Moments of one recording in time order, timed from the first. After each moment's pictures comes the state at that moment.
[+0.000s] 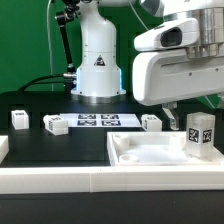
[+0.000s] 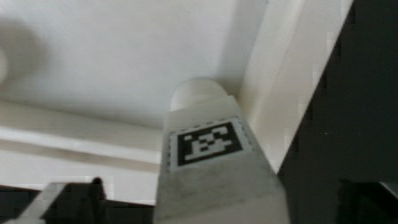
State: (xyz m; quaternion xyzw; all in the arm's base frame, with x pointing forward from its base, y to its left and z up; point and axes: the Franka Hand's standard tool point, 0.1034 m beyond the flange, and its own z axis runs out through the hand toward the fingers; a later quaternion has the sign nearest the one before) arm 0.619 0.117 0.084 -0.98 -0.16 -0.05 0.05
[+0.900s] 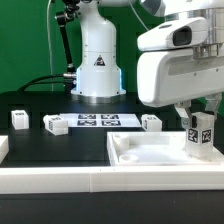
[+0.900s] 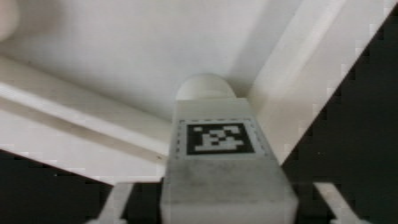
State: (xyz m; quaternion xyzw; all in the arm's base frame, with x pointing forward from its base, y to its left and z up) arm 0.620 0.116 0.083 -0.98 -0.21 -0.05 0.05
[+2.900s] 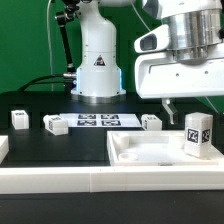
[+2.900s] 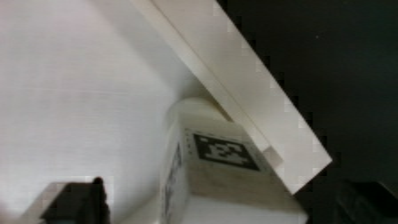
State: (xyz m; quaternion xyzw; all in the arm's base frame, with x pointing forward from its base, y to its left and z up) arm 0.611 0.123 0.082 -0.96 0.28 -0.03 0.08
